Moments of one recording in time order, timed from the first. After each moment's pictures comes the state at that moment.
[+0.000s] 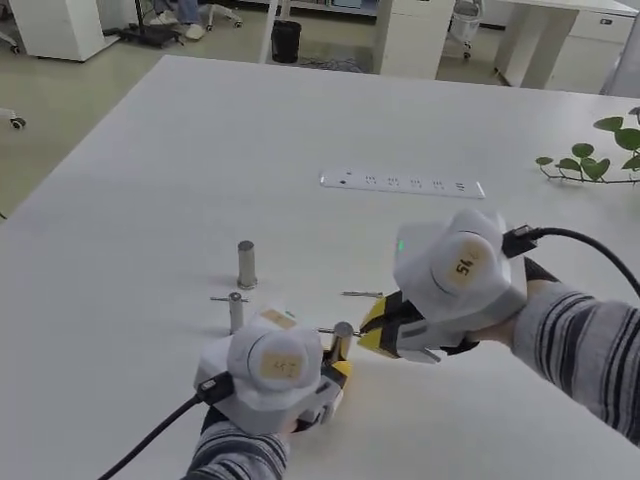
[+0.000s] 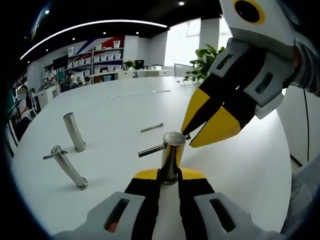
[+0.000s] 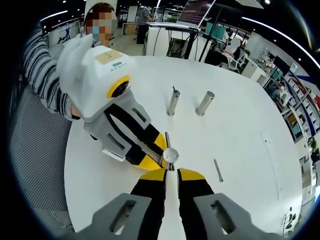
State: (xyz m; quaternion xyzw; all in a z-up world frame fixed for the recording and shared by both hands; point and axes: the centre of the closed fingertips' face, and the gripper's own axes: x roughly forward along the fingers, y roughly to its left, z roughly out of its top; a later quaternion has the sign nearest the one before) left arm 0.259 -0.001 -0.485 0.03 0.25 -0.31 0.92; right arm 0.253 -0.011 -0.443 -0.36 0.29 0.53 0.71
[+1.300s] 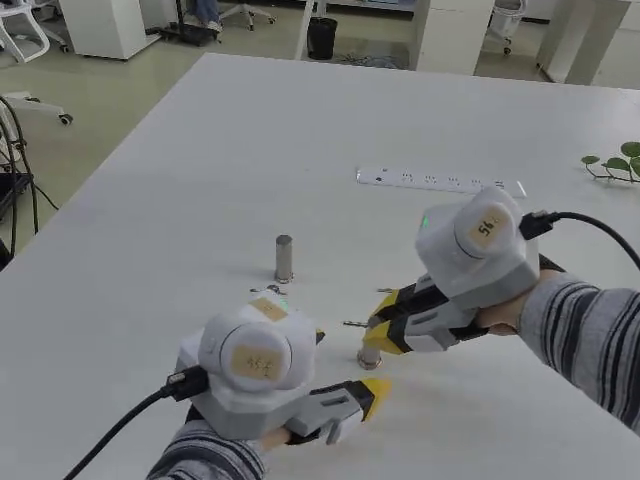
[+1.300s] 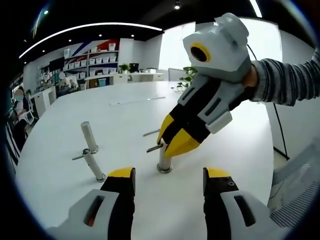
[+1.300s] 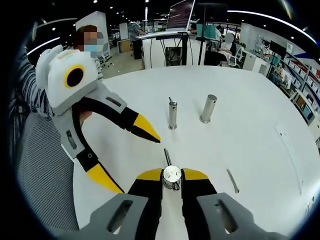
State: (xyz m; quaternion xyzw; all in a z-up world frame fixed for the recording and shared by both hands) left arm 0.227 0.028 -0.447 0.03 0.24 -0.33 0.91; right arm 0.260 0.019 -0.447 -0.26 0.32 0.56 0.72
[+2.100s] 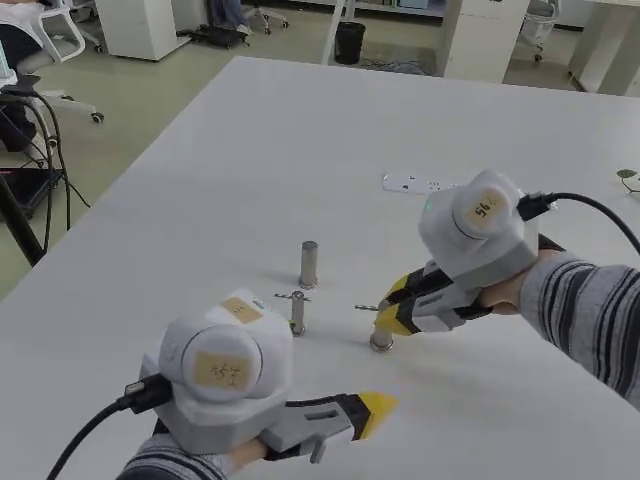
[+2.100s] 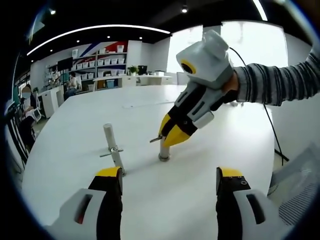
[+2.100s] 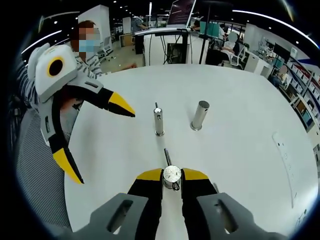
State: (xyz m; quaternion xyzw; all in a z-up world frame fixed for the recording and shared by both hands) left arm 0.219 0.064 -0.427 0.02 0.23 -0.30 0.92; right arm 0.284 0.033 -0.447 -0.29 0.32 0.56 0.71
